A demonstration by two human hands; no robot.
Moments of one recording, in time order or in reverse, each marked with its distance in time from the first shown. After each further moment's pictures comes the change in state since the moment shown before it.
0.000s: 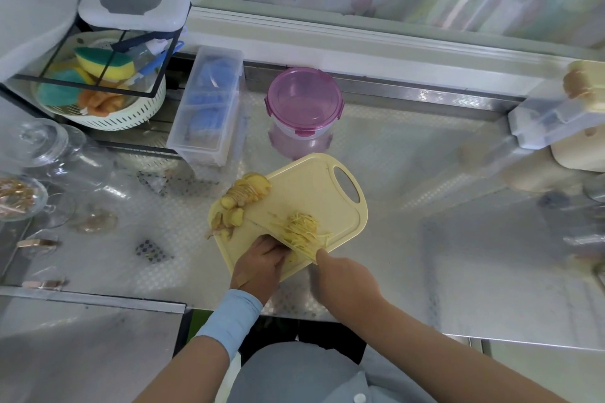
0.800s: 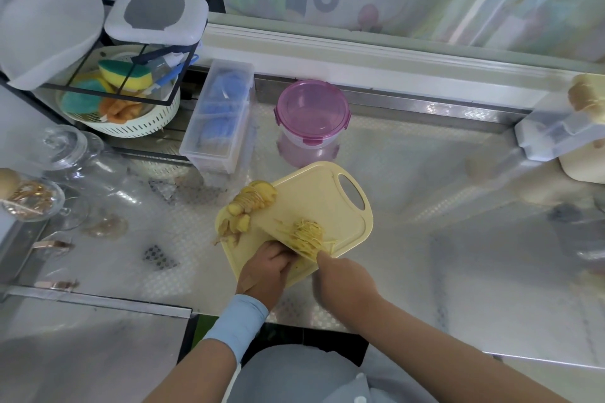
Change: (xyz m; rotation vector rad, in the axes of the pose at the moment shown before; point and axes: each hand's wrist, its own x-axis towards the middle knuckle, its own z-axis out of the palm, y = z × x) left_hand -0.002 -0.002 0.002 -0.054 0.024 -0.050; right_hand 0.017 -0.003 0.003 0.009 0.004 -0.022
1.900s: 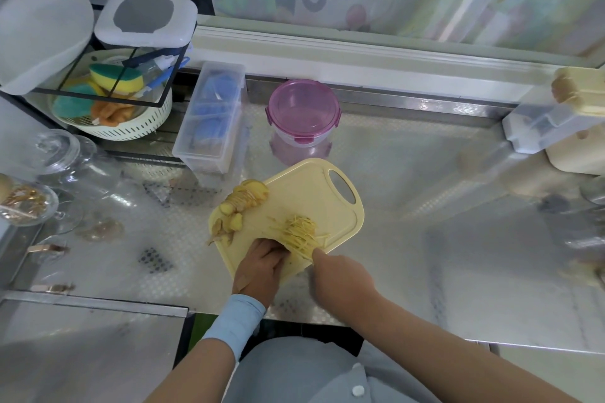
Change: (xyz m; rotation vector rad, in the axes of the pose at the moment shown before) left_hand -0.003 -0.003 0.004 0.005 0.054 0.022; right_hand -0.012 0.003 -0.003 -0.005 0.030 -0.009
